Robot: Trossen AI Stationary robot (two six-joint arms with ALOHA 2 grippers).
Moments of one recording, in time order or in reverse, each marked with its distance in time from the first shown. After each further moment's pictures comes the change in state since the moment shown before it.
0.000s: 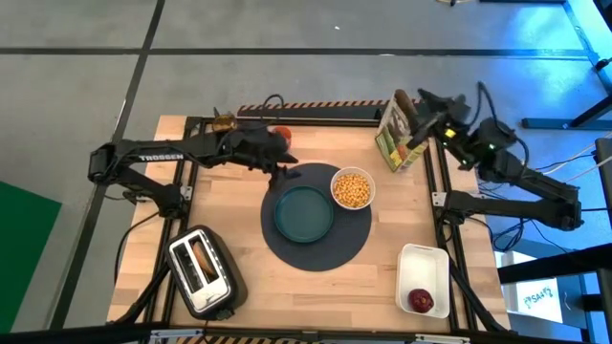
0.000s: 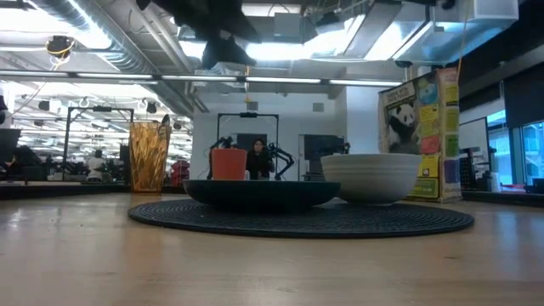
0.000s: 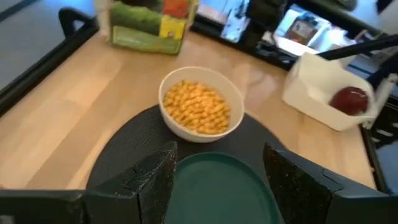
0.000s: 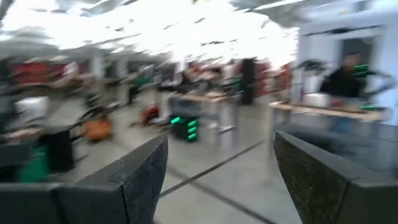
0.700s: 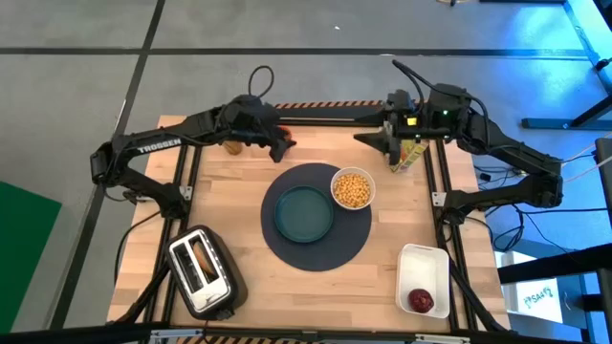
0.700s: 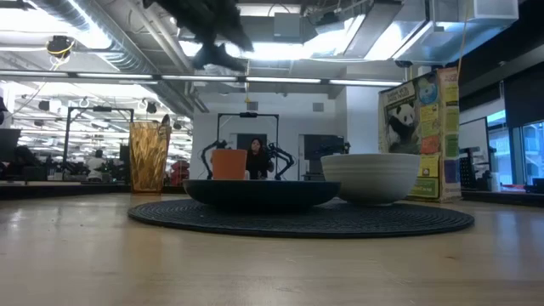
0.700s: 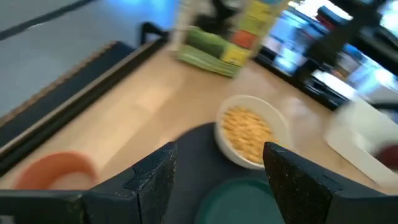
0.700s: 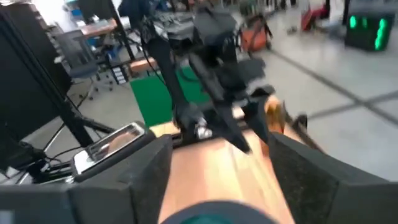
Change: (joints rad) left arm 0.169 0.010 0.132 -0.140 -0.024 -0.055; right arm 0.000 0.408 0.493 -0.454 -0.665 0.277
